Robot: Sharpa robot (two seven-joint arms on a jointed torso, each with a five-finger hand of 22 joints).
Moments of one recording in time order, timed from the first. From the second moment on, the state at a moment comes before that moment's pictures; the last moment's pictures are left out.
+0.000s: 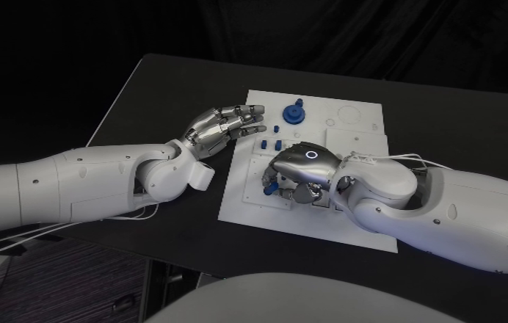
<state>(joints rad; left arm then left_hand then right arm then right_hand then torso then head) 1.12 -1.00 -0.21 1.60 0.01 0.08 0.68 1.38 0.12 0.35 0.03 0.54 0.64 0.17 0.09 0.14 0.21 0.24 0.45 0.06 0.14 0.26 0.23 0.04 0.09 0.23 0.29 0.05 0.36 1.25 -0.61 -0.25 1.70 -1.75 -0.25 -0.03 1.47 -0.11 0.38 0.04 0.18 0.88 0.14 0.13 0.33 0.98 0.07 0.49 0.16 1.35 0.01 1.28 0.95 0.12 1.34 0.11 0.95 1.31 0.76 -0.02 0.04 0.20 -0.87</state>
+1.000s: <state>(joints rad) 1.12 -1.01 -0.21 1.60 0.01 0.08 0.68 1.38 0.12 0.37 0.03 0.55 0.65 0.17 0.10 0.14 0.22 0.24 0.47 0.06 0.15 0.27 0.25 0.04 0.09 0.25 0.29 0.06 0.36 1.32 -0.84 -0.25 1.82 -1.62 -0.35 0.03 1.52 -0.13 0.13 0.22 0.15 0.61 0.11 0.09 0.16 0.54 0.16 0.58 0.18 1.22 0.08 1.27 0.85 0.15 1.24 0.18 0.75 1.31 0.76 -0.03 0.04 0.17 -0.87</state>
